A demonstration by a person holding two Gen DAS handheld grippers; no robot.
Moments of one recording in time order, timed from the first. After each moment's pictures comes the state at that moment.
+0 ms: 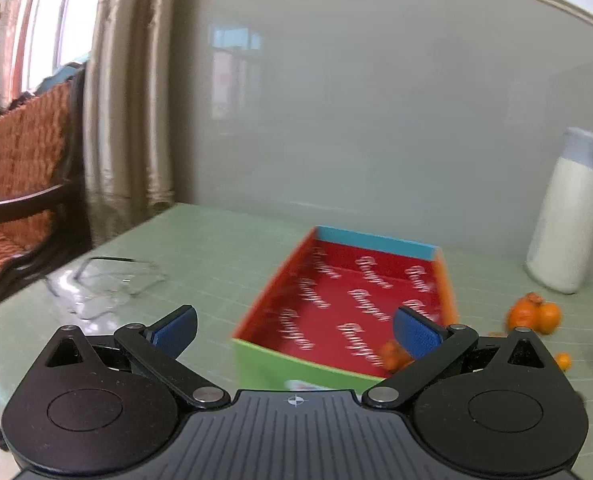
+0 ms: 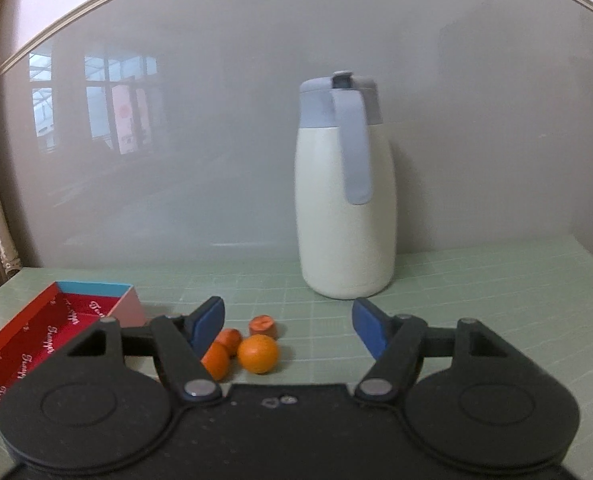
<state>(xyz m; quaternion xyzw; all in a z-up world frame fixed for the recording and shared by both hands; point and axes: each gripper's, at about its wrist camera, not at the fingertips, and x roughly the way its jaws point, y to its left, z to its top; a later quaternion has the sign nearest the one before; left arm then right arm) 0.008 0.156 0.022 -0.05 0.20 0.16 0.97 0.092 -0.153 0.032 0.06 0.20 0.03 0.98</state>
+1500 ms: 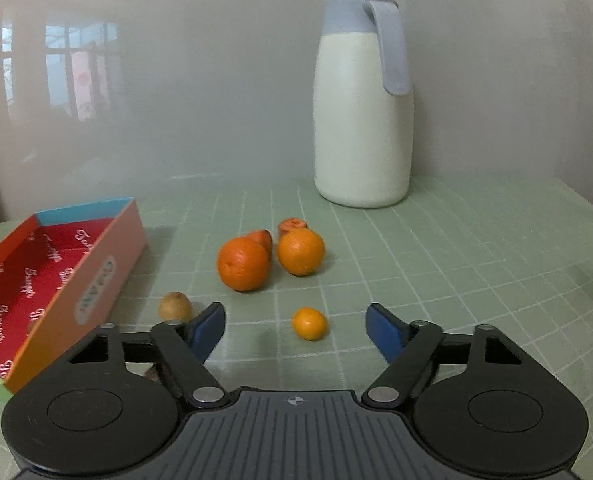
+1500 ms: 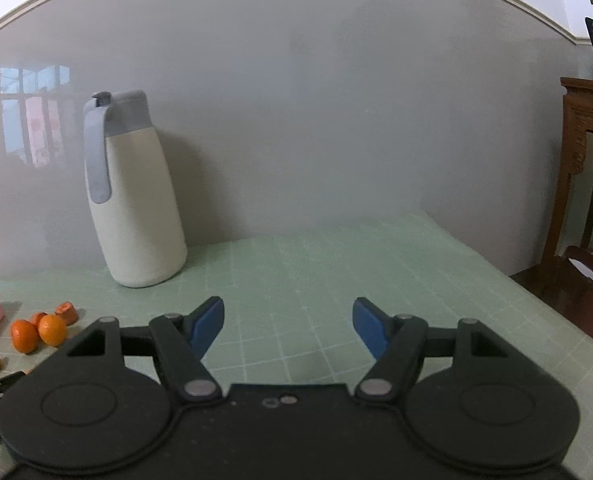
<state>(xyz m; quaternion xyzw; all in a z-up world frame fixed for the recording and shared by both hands) 0.091 -0.079 -0.029 0.05 0.27 -0.02 0.96 0.041 -0.329 0.010 0.07 0.21 -0.11 0.97</state>
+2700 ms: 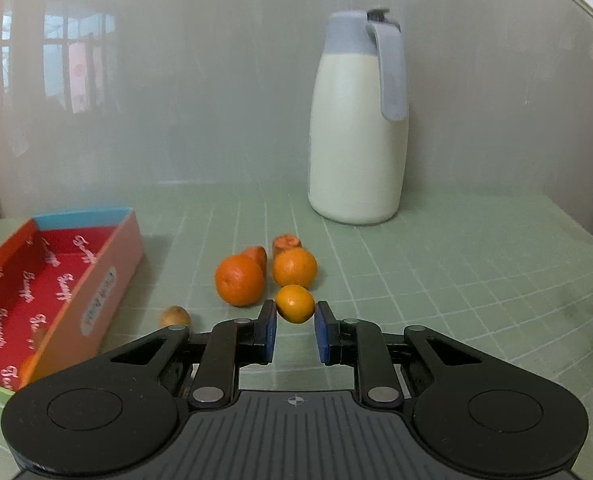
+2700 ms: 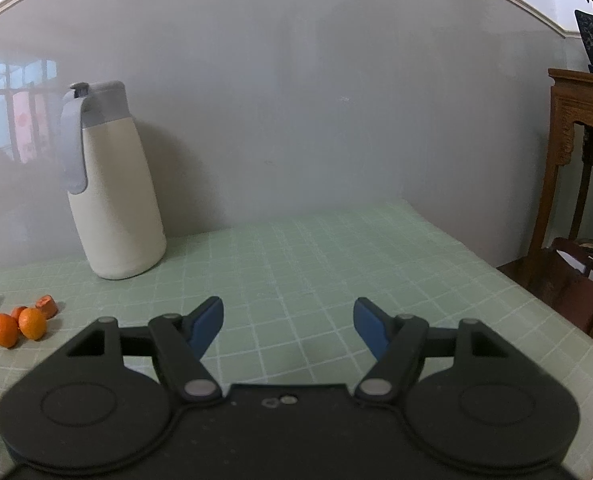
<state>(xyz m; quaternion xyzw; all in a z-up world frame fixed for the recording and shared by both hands) 0.081 -0.069 0.000 0.03 0.27 -0.04 0.96 0.052 -0.329 0.003 0.07 0.22 -0.12 0.97</state>
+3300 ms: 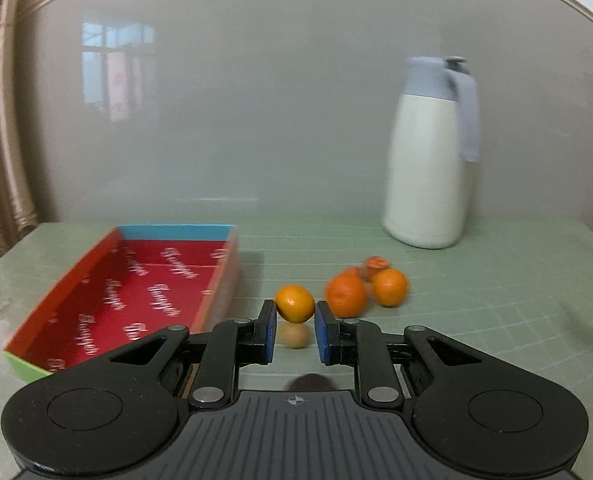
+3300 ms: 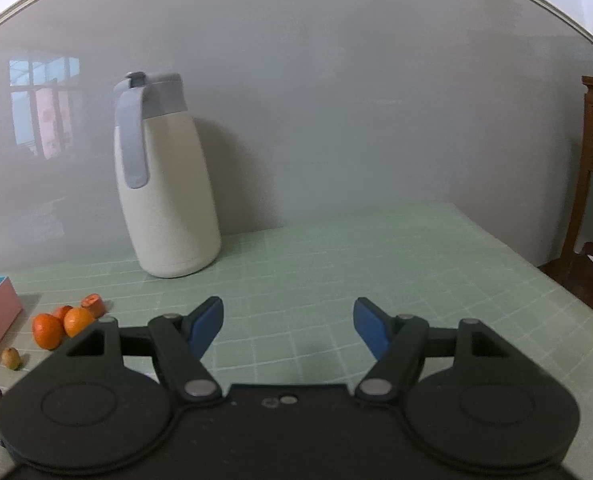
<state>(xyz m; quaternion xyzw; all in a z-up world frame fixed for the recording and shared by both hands) 0.059 0.010 0.024 0.02 0.24 0.02 0.97 0.064 -0.280 0.010 0.07 0.22 -0.08 0.97</state>
